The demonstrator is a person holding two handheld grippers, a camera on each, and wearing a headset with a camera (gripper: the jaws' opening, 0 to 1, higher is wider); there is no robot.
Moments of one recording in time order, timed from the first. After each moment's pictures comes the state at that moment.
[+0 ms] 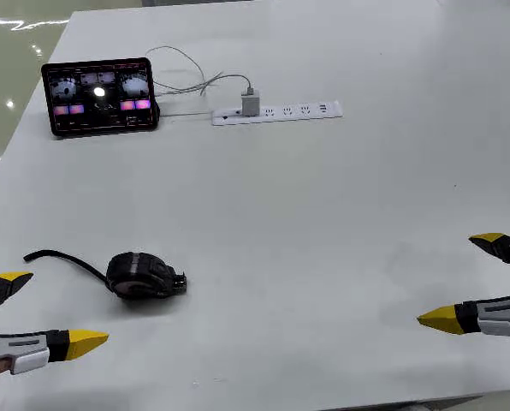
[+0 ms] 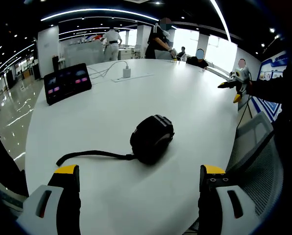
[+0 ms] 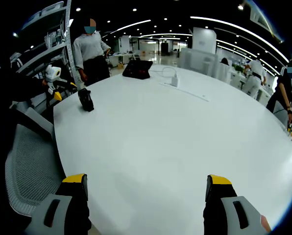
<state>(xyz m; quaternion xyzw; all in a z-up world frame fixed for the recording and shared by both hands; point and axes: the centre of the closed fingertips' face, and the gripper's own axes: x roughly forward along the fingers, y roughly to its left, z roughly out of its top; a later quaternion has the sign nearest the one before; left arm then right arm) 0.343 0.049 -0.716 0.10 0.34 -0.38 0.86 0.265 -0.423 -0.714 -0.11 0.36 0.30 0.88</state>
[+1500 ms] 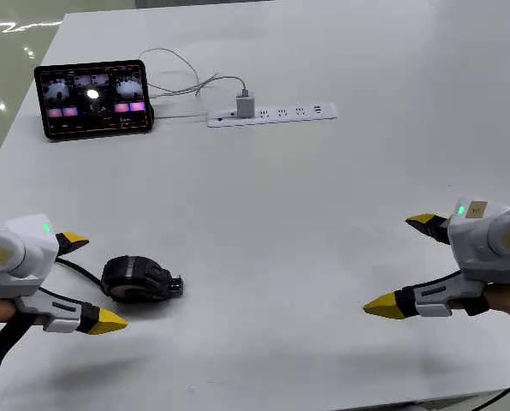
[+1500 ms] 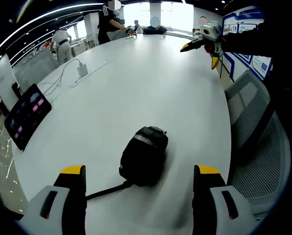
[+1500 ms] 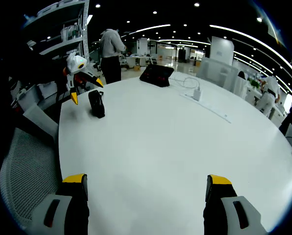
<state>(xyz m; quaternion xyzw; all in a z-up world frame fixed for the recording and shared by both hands) 0.375 -0.009 -0.732 0.27 0.35 -0.51 0.74 0.303 -0.353 -0.714 -0.14 0.33 0.36 0.86</state>
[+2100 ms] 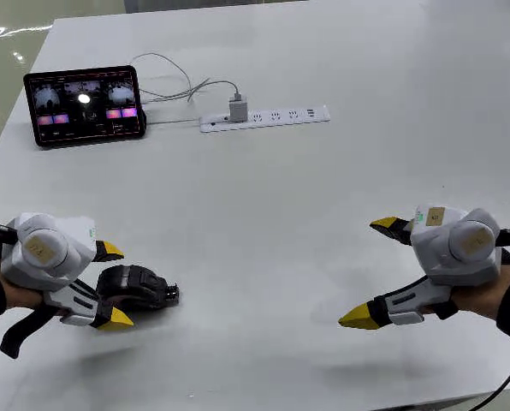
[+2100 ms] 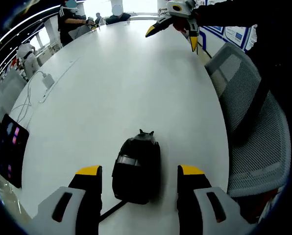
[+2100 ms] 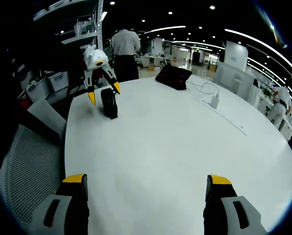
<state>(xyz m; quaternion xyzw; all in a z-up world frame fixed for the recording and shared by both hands) 0.371 -0.035 -0.750 0.37 0.35 -0.60 0.62 0.308 -0.313 -0.720 -0.17 0.32 0.42 0.83</state>
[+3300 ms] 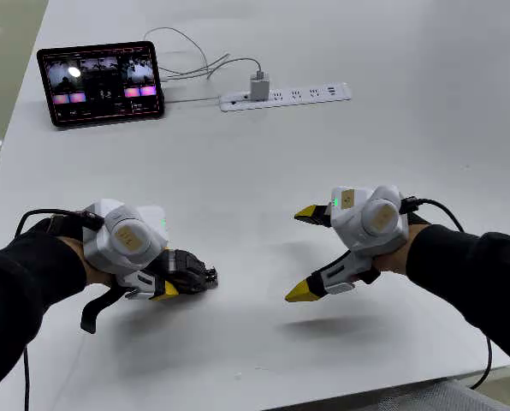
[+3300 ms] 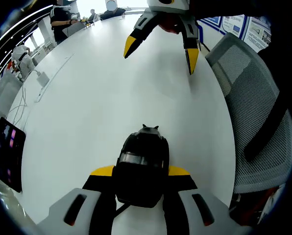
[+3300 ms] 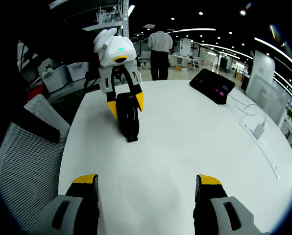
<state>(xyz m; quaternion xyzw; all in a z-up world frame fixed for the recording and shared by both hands) 0.379 -0.027 -0.766 0.39 0.35 -0.59 0.61 0.349 -0.172 -0.749 -0.21 0.31 0.51 0.77</state>
